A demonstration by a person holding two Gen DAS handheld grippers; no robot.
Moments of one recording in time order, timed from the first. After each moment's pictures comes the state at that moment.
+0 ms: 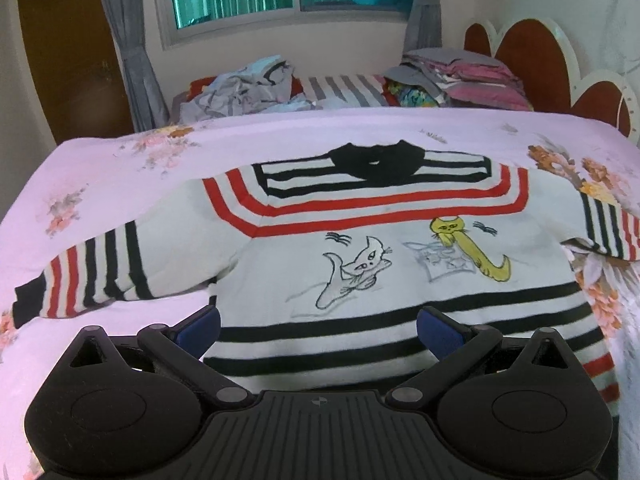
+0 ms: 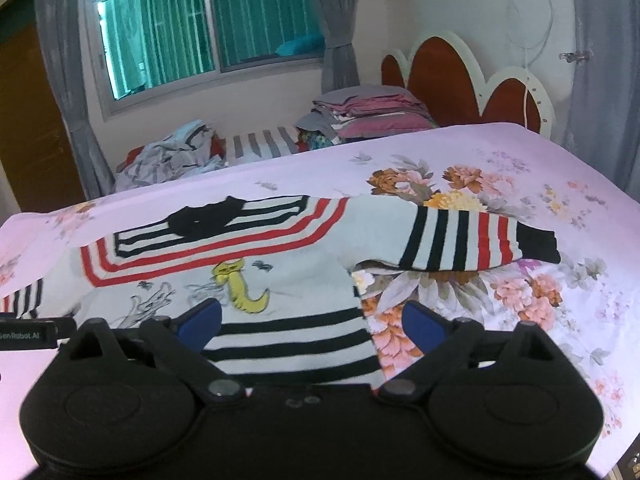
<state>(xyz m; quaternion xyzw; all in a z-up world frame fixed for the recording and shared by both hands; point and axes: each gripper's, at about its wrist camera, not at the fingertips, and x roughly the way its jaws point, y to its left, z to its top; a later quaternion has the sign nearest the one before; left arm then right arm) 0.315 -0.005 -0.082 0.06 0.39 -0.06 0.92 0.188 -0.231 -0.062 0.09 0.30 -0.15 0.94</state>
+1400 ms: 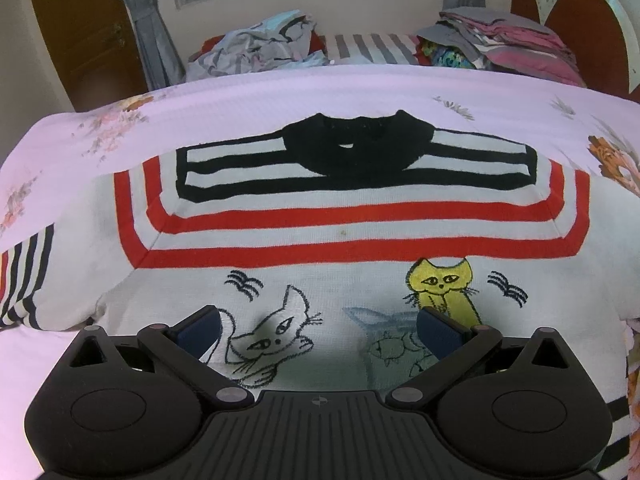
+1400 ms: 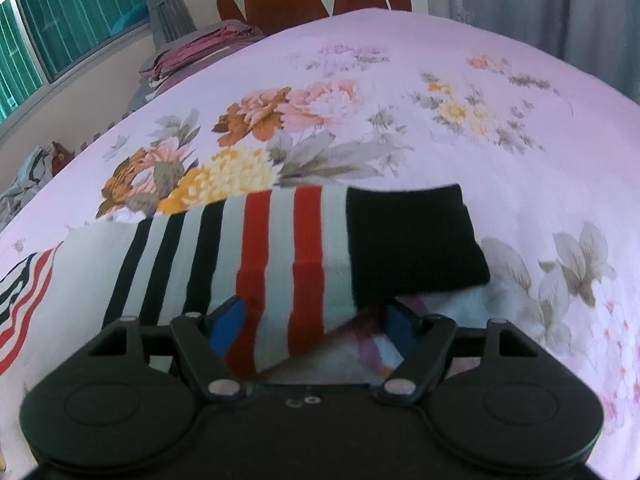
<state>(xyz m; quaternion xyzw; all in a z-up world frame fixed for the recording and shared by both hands) 0.441 -0.133 -0.150 0.06 0.45 0.01 0.89 0.294 -0.535 -0.175 0.21 0.35 -0.30 0.86</state>
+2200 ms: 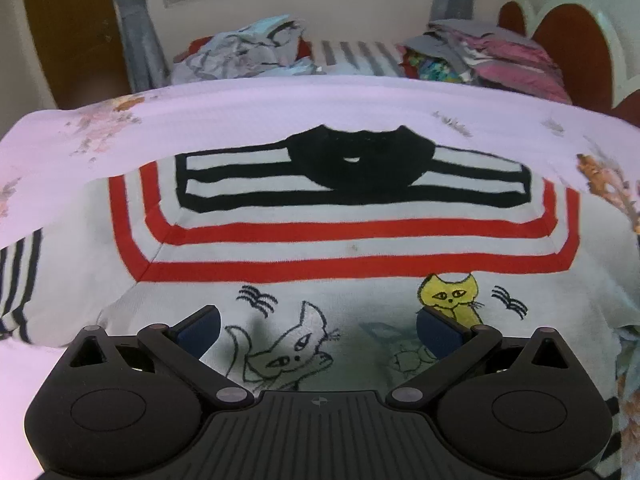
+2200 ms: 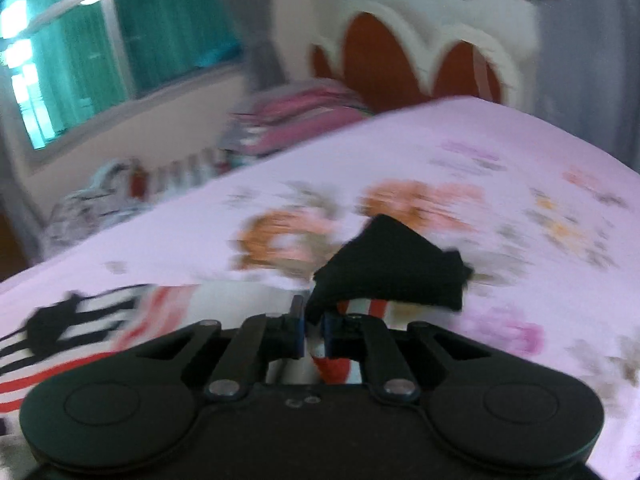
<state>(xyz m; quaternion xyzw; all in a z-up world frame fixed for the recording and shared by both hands) 0.450 -0.097 -0.144 0.03 0.44 -0.03 0.90 0.347 -0.426 -0.102 0.14 0.28 -0.17 0.94</state>
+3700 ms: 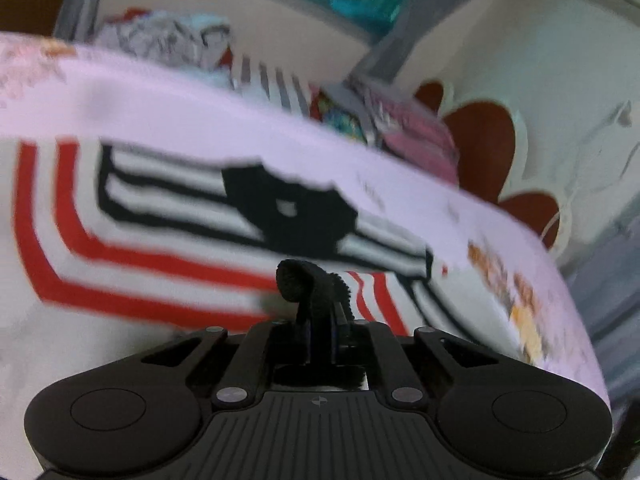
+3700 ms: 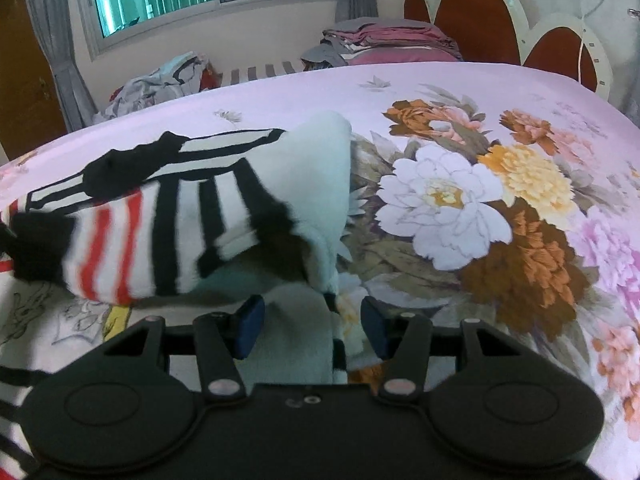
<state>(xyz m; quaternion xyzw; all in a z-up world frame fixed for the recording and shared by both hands) 0.495 -0.031 -0.156 -0.18 0.38 -0.20 0.88 0.360 -0.324 -0.173 0.07 0.38 -0.11 0.91</state>
